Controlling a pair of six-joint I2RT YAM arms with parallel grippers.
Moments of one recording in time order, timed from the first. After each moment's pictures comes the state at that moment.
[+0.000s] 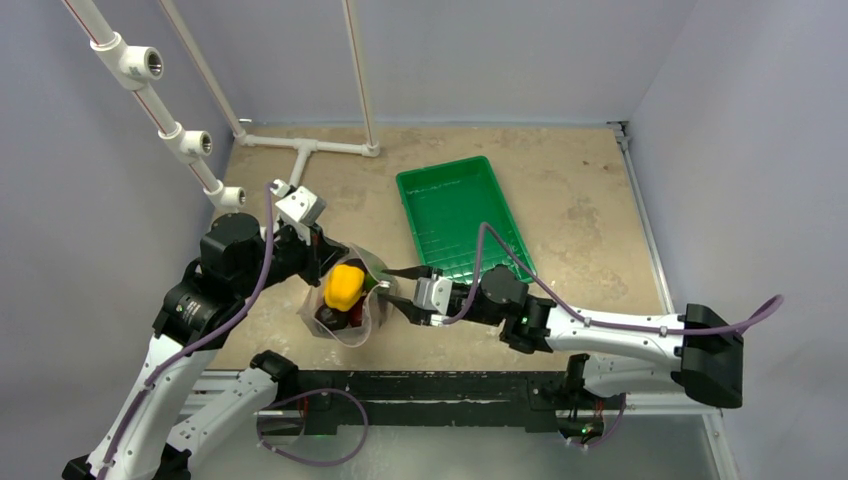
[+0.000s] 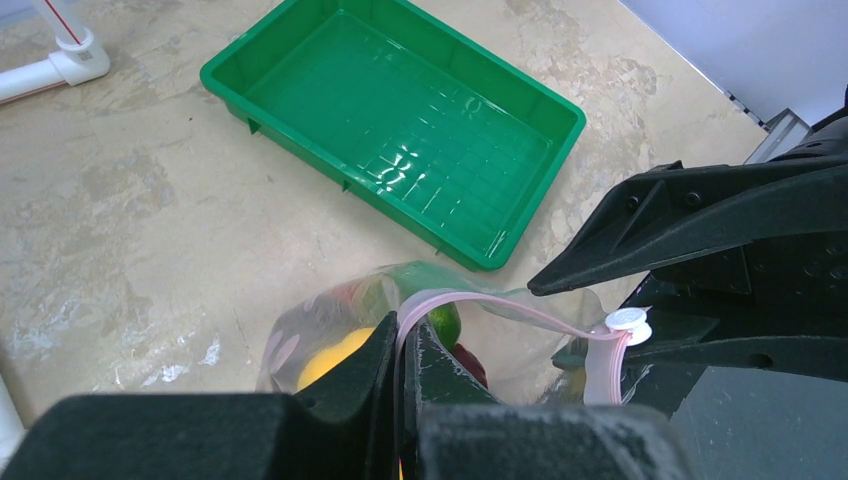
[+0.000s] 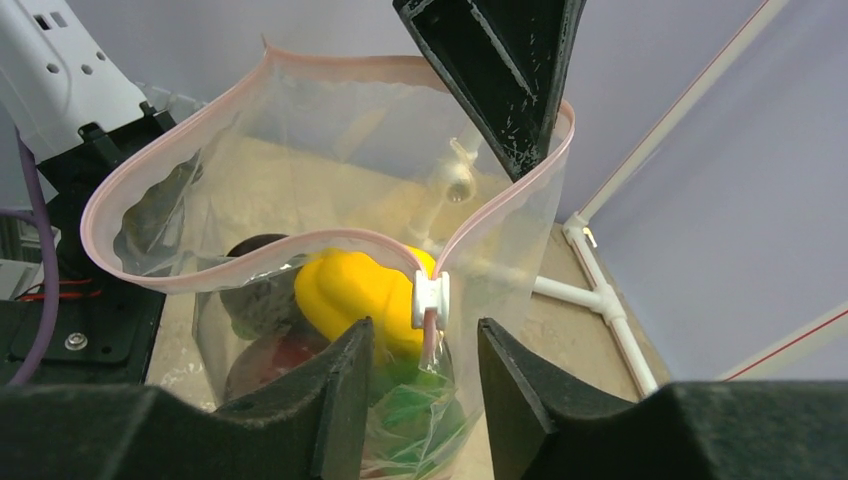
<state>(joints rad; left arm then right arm) -0.47 0.70 1.10 -0.74 0.30 -0.09 1.20 1.15 0.65 0.60 -0.15 -0.46</state>
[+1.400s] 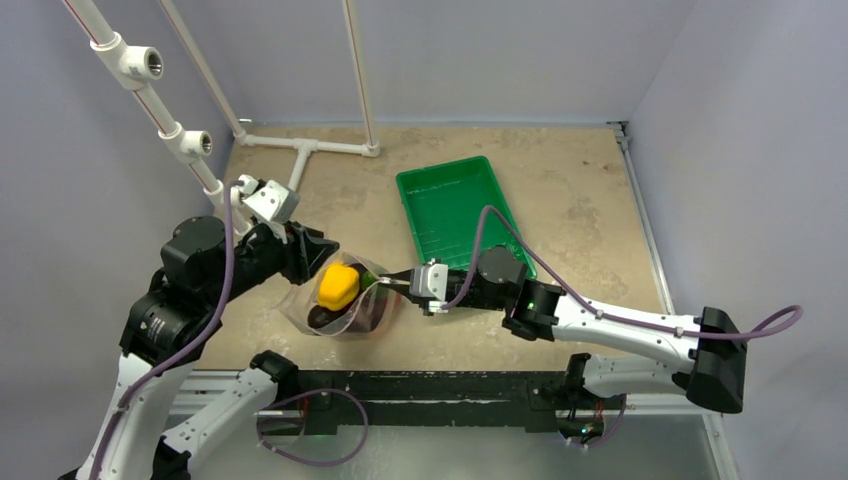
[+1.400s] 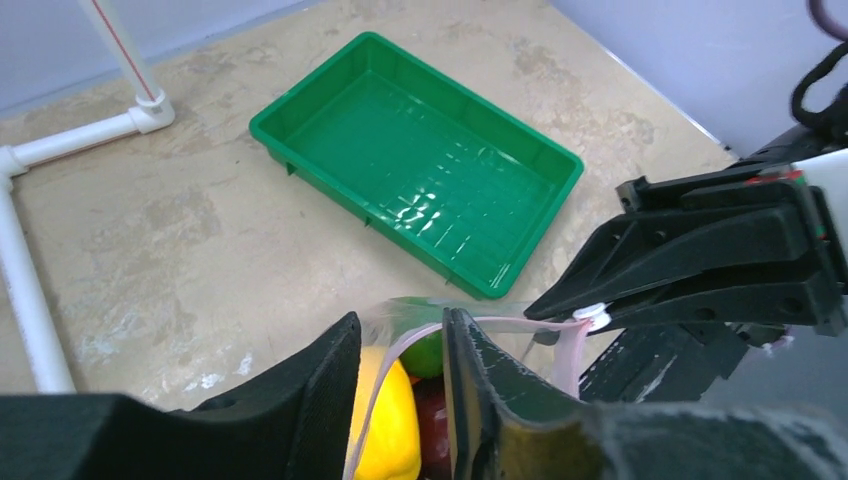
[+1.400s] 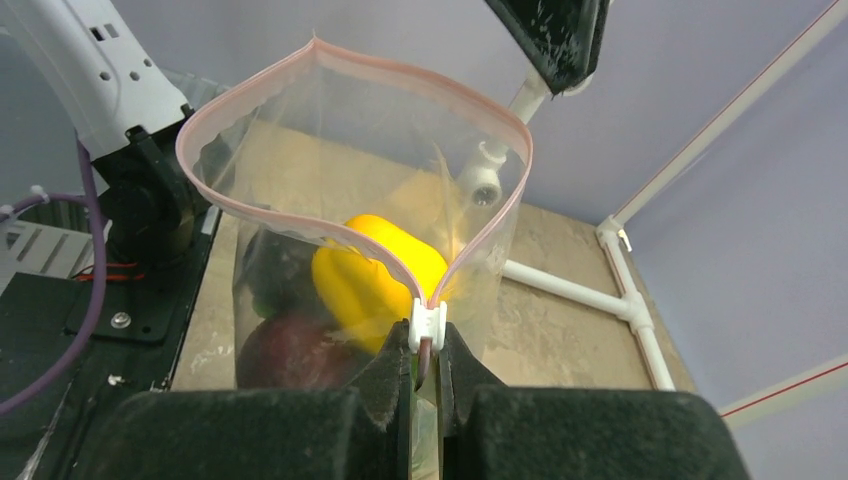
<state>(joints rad) -0.47 0.70 1.25 -0.83 0.24 -0.09 1.14 1.14 0.80 0.37 -0.28 -0.46</state>
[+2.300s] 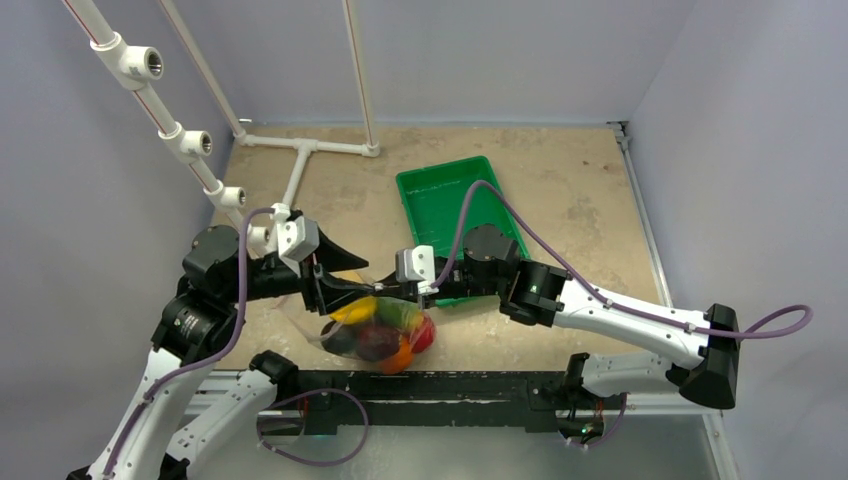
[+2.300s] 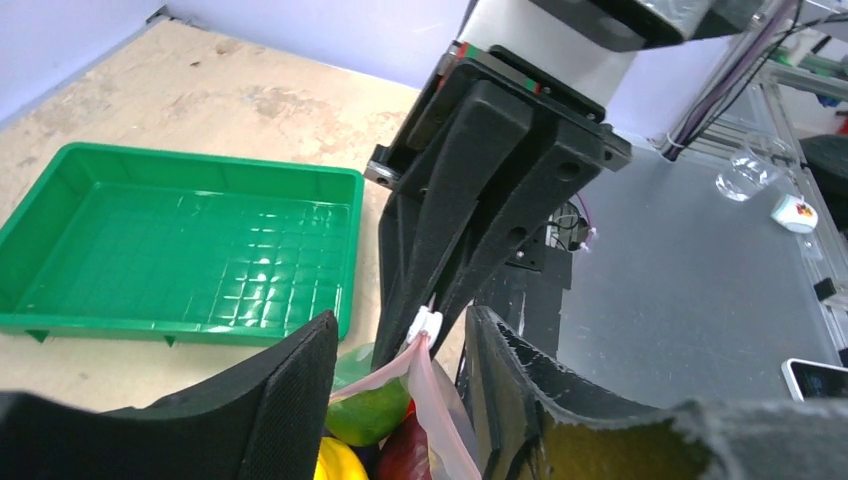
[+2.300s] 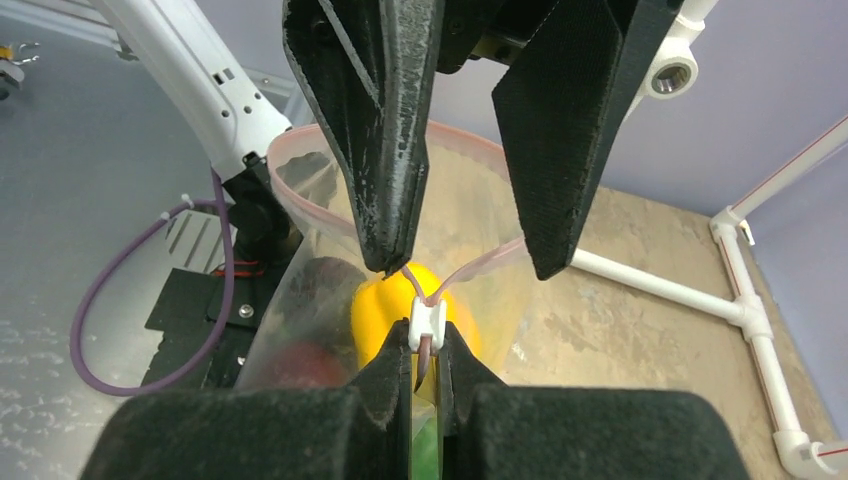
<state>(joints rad) -0.47 0.63 1.03 -0.52 0.82 -0.07 1.14 1.19 1.05 0.02 -0.42 -0.36</state>
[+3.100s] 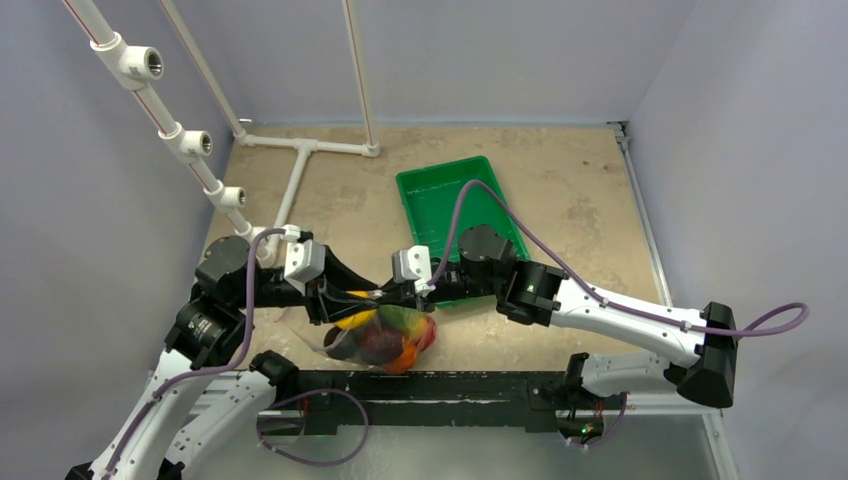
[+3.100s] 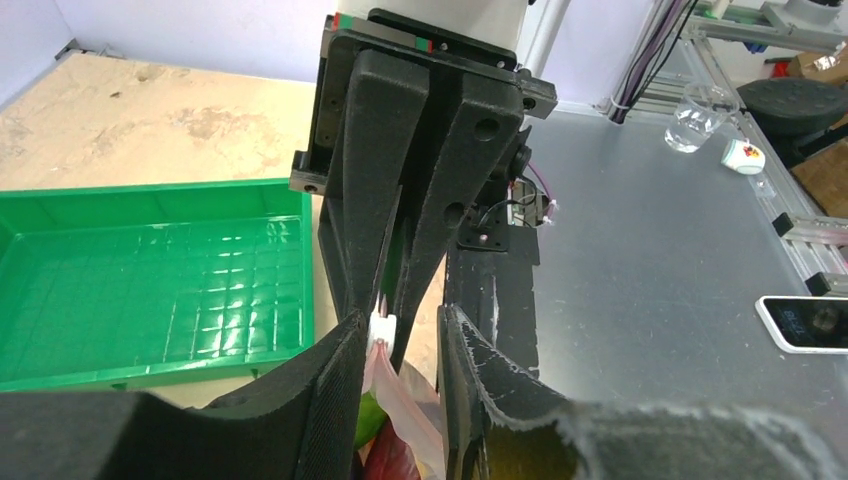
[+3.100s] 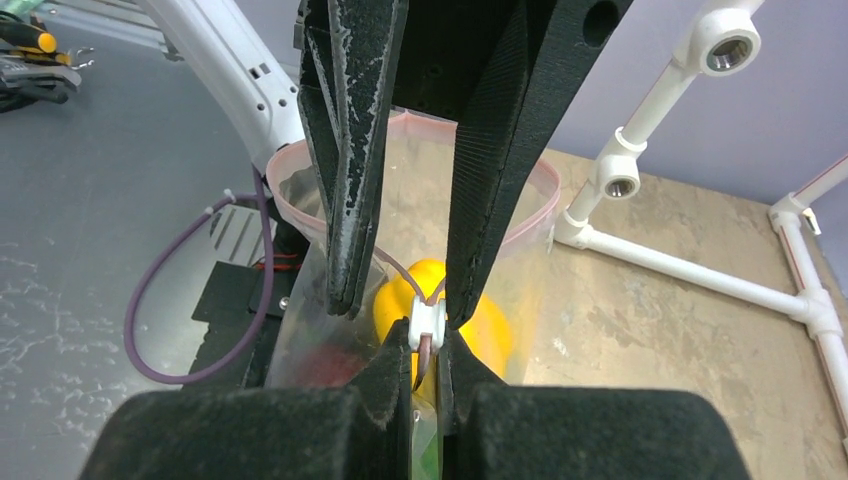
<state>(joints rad) -0.52 0.58 0.90 -0.40 0.95 -0.04 1.14 1.20 1.05 -0.01 -0.46 -0.31</state>
